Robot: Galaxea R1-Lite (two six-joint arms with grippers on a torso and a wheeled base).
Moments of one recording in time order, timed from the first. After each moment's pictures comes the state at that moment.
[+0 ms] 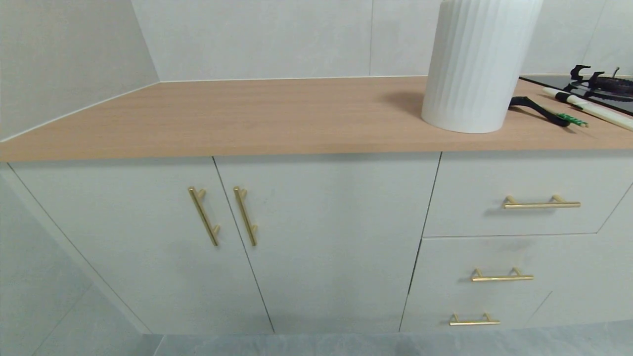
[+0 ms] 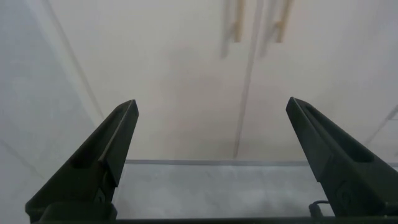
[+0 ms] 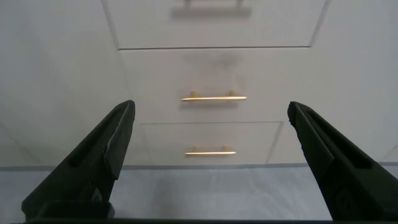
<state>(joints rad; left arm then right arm) 0.01 0.00 0.00 0.00 0.02 0.00 0.00 0.00 0.00 0.00 -0.01 -0.01</state>
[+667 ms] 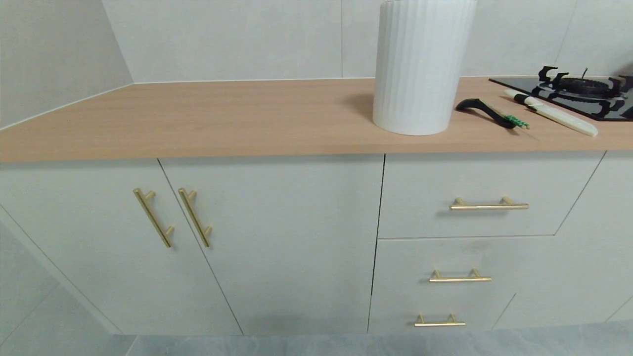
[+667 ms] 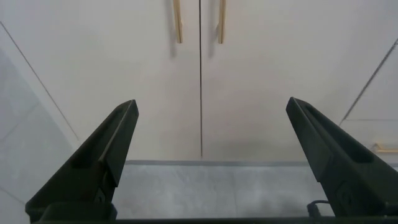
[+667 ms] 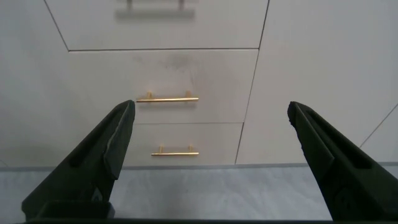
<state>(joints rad) 0.01 0.00 0.00 0.00 0.02 0.00 0.00 0.00 0.00 0.00 -0.01 -0.01</state>
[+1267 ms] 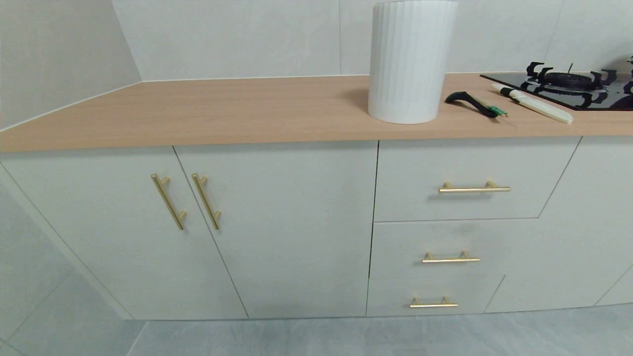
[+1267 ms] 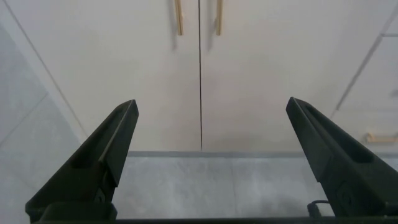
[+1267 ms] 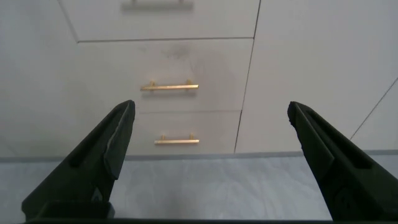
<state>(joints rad) 0.01 0.00 0.00 0.00 0.02 0.00 0.00 0.00 0.00 0.00 -0.01 -0.01</state>
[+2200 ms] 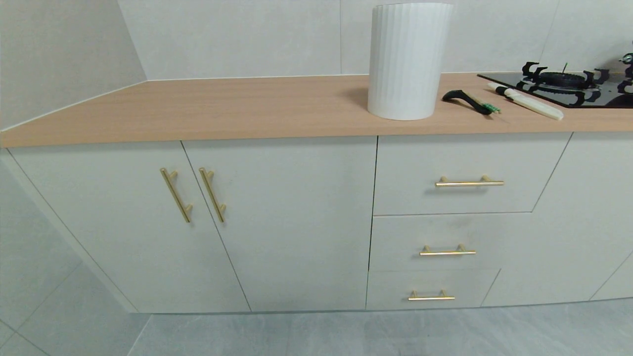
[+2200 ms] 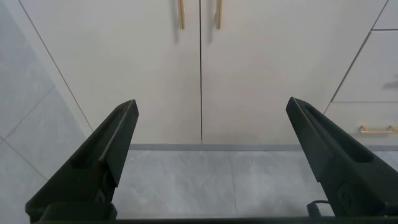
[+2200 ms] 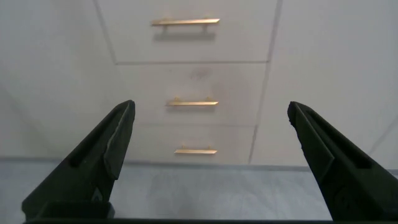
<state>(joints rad) 0.01 0.00 0.00 0.00 0.02 0.00 0.07 0.18 -0.19 0.00 0.03 0.03</state>
